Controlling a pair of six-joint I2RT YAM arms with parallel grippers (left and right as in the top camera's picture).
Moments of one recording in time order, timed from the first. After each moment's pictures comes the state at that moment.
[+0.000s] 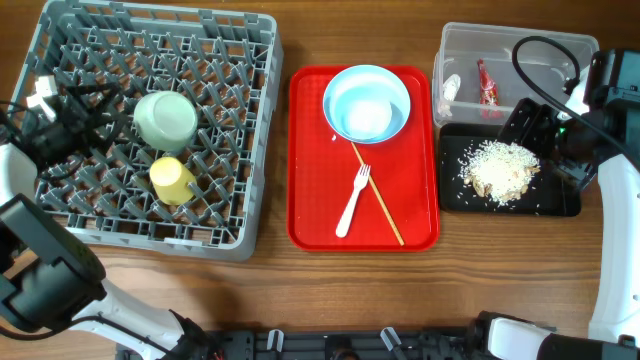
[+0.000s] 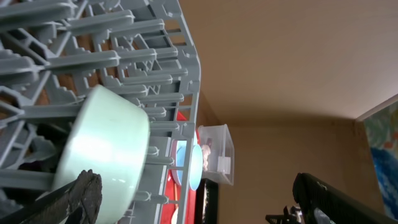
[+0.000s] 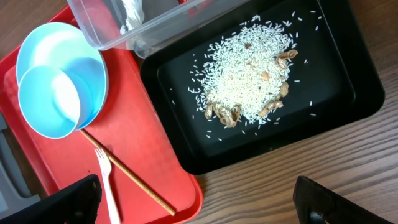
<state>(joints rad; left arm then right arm) 0.68 1.92 1.34 -0.59 1.31 -0.25 -0.21 1.42 1.48 -1.29 -0.10 0.32</state>
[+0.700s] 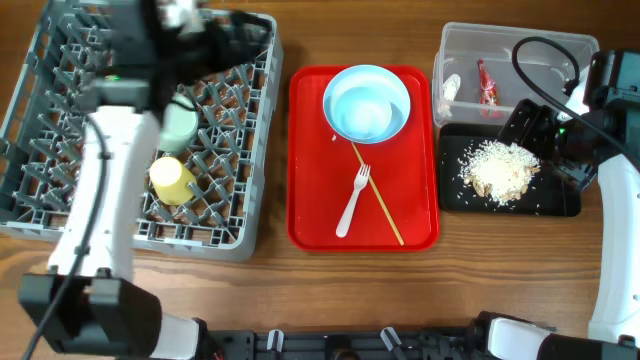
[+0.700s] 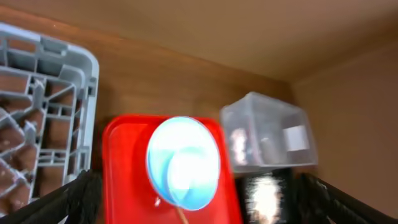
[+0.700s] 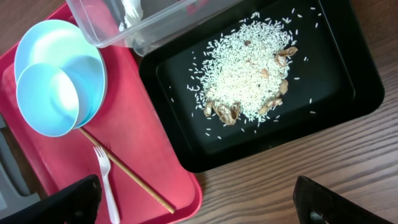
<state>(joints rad) -0.12 1.64 1.55 -0.55 0.51 -0.44 -0.21 1.42 1.48 -1.29 -0.10 0.32</state>
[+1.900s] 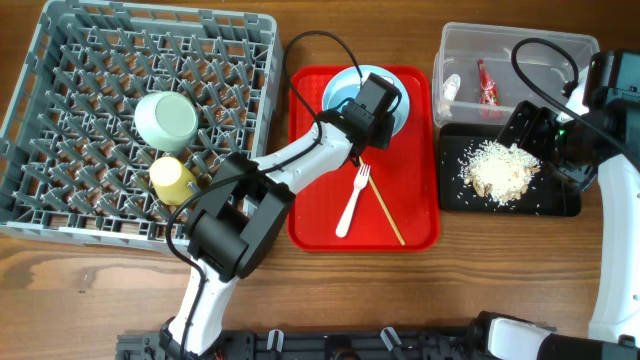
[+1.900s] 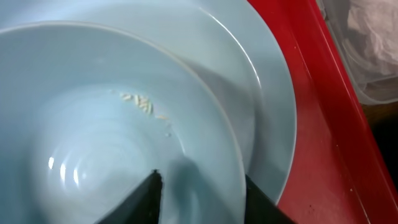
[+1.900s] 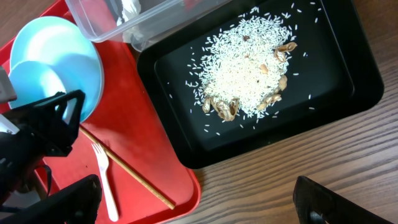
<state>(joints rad) -0.69 2.20 1.56 -0.28 -0.06 -0.36 -0.21 1.42 1.48 -1.31 -0.10 0.32</state>
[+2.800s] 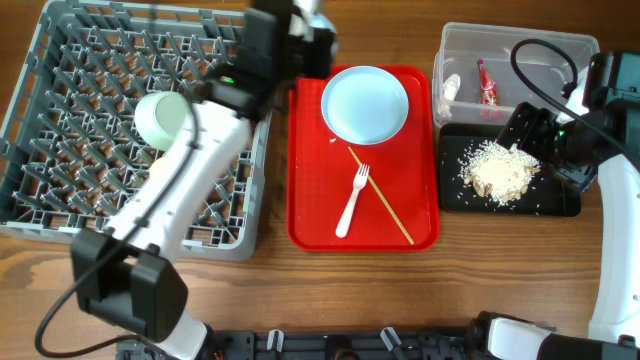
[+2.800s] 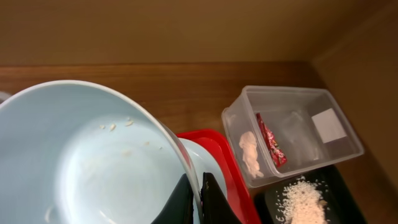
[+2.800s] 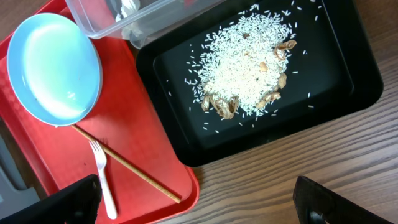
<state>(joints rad) -0.38 1.75 1.57 -0.36 0.27 -0.35 -0.21 1.42 1.48 -1.32 -0.10 0.31</state>
